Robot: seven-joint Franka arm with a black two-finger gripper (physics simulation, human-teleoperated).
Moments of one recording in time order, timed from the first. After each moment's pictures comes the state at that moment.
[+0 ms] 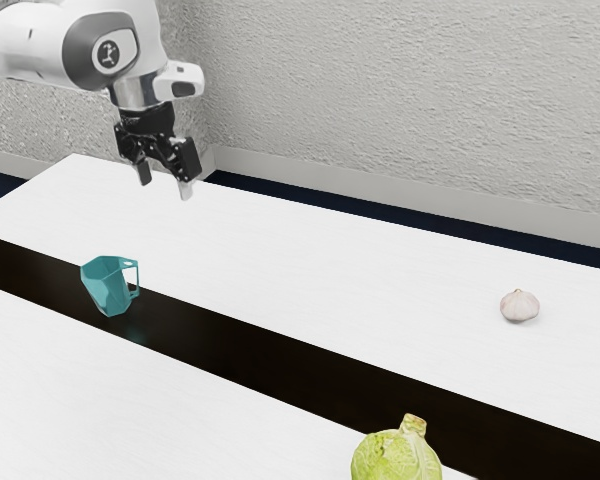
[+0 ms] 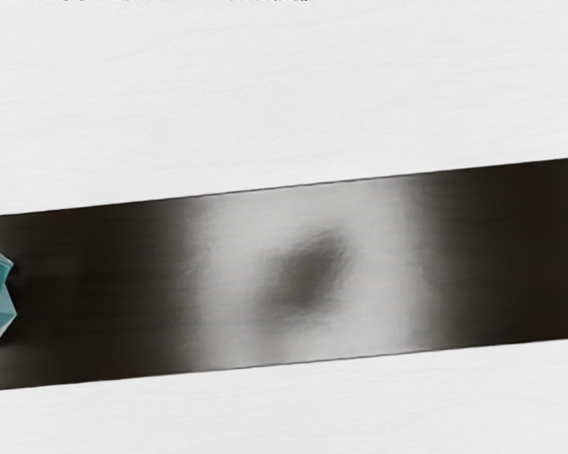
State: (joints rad) arm -0.34 0.01 0.36 -1.69 0.03 1.71 0.11
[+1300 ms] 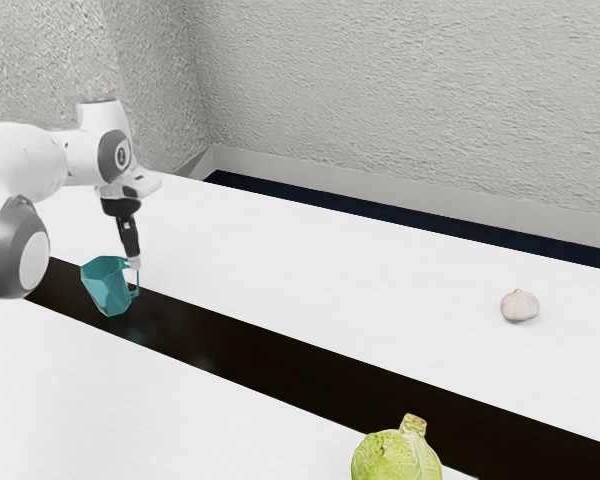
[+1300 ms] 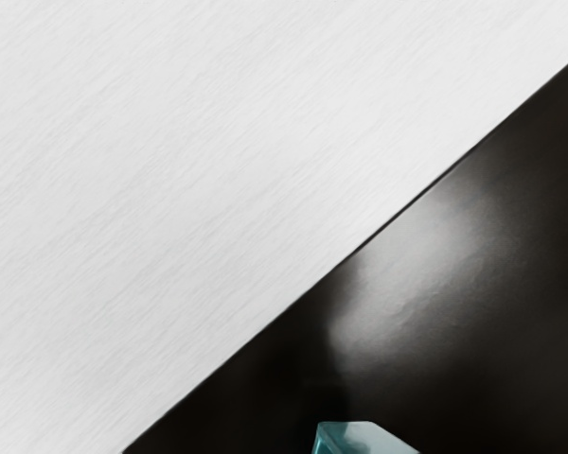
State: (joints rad) arm 0.06 0.68 0.40 -1.41 -0.24 1.91 1.19
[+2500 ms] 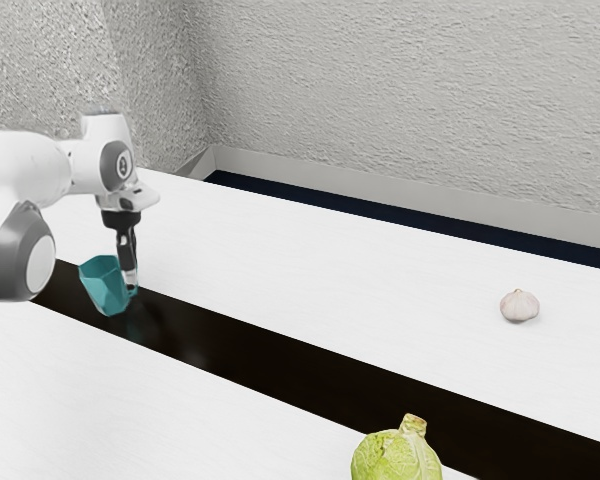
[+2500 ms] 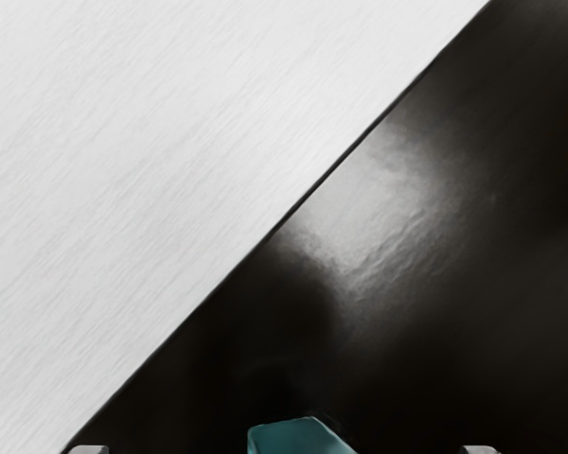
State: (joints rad) arm 0.09 0.73 0.38 -1.38 -0.24 1.85 1.30
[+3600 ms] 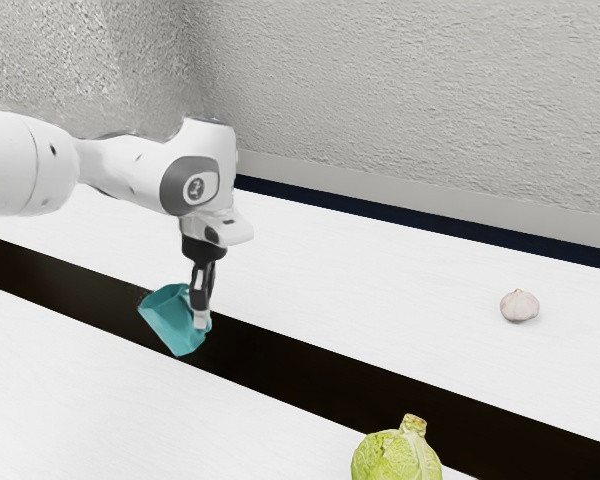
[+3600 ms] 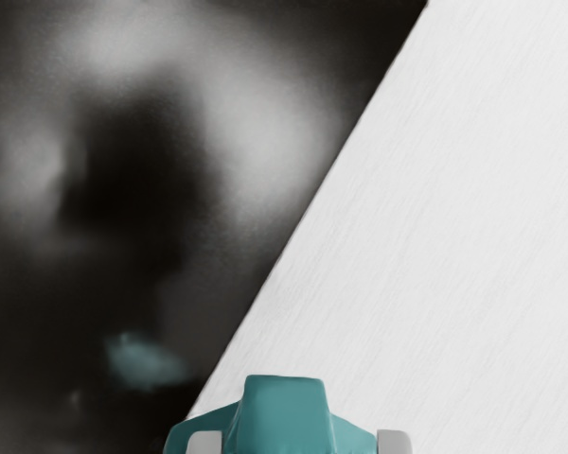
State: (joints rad) arm -0.26 0.28 0.23 -1.87 -0.02 1.83 1.03
